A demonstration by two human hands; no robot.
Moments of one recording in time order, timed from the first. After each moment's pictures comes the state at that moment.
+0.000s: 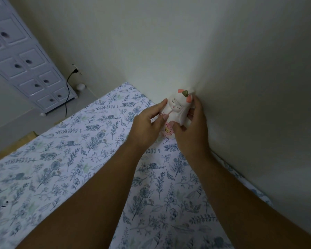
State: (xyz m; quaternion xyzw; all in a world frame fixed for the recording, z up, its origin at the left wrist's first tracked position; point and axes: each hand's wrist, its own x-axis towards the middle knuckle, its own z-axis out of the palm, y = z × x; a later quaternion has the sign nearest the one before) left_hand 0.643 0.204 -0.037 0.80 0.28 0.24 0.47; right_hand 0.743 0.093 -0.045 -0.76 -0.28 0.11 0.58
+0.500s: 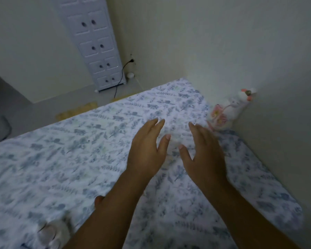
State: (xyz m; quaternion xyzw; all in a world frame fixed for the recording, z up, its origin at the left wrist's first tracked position) left_hand 0.422 0.122 0.010 0.80 0.47 0.23 0.27; right_hand 0.570 0.036 0.001 -0.81 -0.52 0.08 0.26
